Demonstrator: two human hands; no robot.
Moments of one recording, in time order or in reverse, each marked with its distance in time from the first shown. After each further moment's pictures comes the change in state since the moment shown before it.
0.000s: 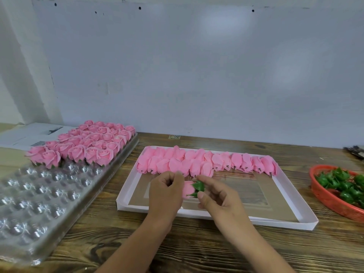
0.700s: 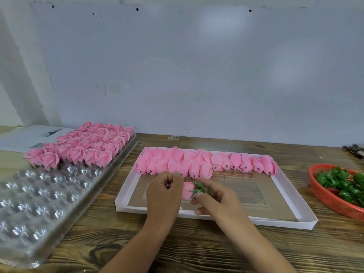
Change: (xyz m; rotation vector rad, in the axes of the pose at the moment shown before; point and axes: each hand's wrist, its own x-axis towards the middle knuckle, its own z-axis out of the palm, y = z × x) left_hand 0.005 -0.015 0.001 0.126 0.108 0.232; right_hand 0.002 -0.011 0.001 0.099 -0.035 0.195
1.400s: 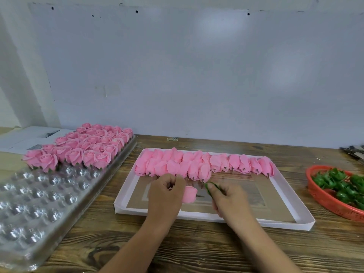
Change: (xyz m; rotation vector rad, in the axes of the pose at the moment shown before) left_hand 0.003 -0.002 0.001 -0.016 -0.125 -0.101; right_hand 0.026 0.018 -0.027 -0.515 0.195 -0.087
